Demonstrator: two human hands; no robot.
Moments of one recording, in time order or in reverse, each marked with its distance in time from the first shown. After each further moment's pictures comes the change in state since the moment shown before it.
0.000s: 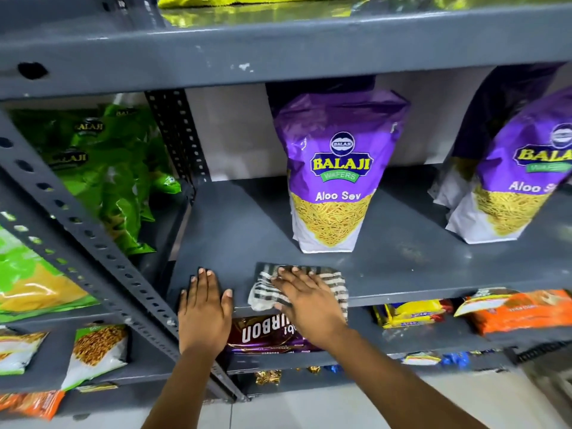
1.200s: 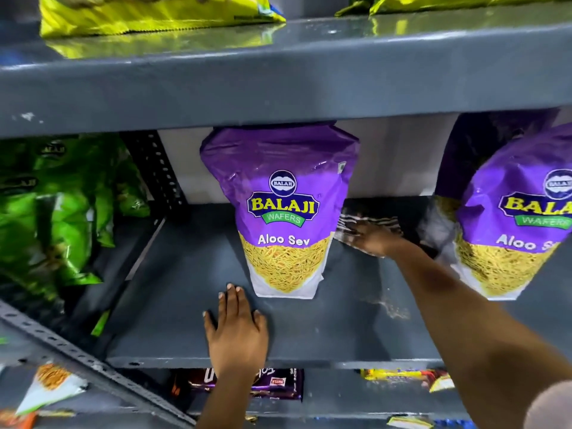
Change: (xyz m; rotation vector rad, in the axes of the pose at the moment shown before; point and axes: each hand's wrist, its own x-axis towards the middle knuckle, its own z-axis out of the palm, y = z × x) left_hand 0.017 0.164 0.036 -0.010 -0.005 -0.149; right_hand 0.128 0.279 -0.106 0.042 -0.171 0.258
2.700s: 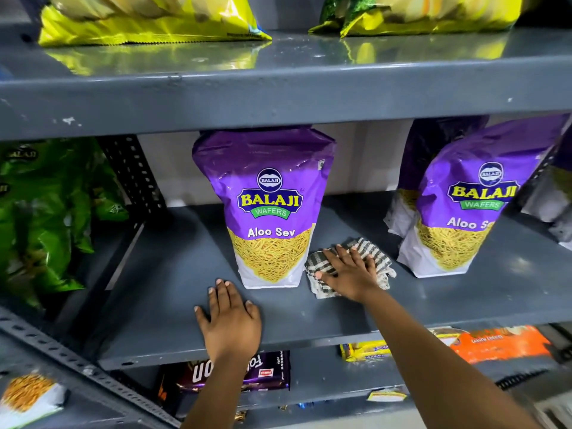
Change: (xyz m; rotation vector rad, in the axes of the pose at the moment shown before) left_hand -0.004 0.002 -0.010 0.037 -0.093 0.025; right_hand -0.114 -0.054 0.047 -0.003 0.047 0.176
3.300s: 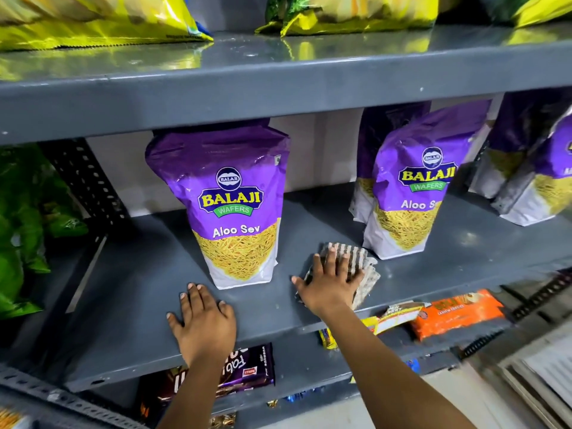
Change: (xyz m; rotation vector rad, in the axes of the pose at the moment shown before) left_hand -0.001 0.001 0.000 -0.031 0.023 0.002; right_hand -0.045 -0.016 0.023 0.049 0.134 0.307
